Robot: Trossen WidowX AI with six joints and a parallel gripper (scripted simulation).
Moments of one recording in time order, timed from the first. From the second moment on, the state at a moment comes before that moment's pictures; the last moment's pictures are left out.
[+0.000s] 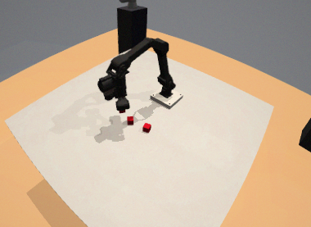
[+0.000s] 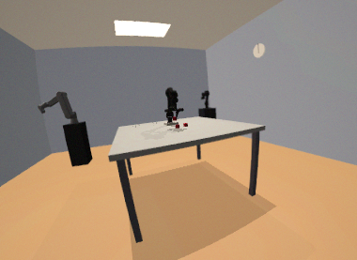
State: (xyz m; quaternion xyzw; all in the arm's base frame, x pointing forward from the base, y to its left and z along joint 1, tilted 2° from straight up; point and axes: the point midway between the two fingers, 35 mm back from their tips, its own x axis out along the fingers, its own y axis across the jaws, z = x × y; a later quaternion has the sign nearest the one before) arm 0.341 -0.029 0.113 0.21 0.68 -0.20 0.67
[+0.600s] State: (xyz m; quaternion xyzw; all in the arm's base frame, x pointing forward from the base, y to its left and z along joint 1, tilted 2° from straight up) arm 0.331 0.027 0.102 0.20 0.69 -0.18 0.68
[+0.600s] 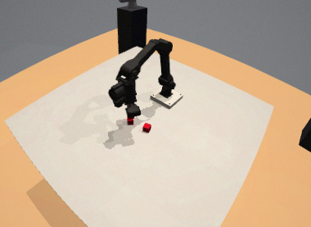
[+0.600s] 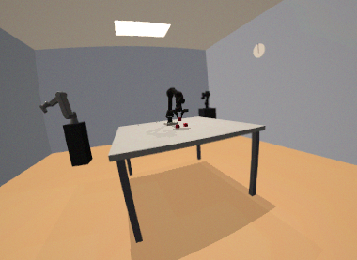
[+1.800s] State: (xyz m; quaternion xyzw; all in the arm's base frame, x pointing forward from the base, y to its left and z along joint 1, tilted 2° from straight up) arm 0.306 0.094 0.087 0.18 0.69 -0.15 0.69
